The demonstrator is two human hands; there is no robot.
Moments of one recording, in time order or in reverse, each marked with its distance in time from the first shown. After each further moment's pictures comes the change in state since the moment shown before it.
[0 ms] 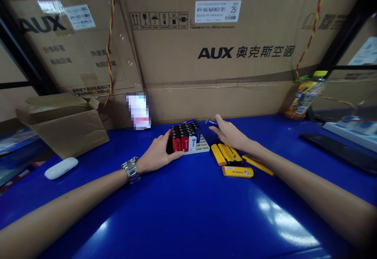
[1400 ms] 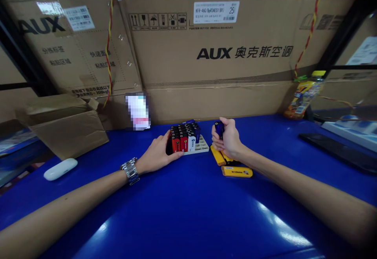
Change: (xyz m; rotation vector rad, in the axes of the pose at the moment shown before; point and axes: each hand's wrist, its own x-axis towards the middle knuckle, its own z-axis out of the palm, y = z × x) left_hand -0.001 -0.001 0.000 0.013 -0.003 0.025; right_hand -0.009 -0.064 -0.002 1.358 0.027 0.584
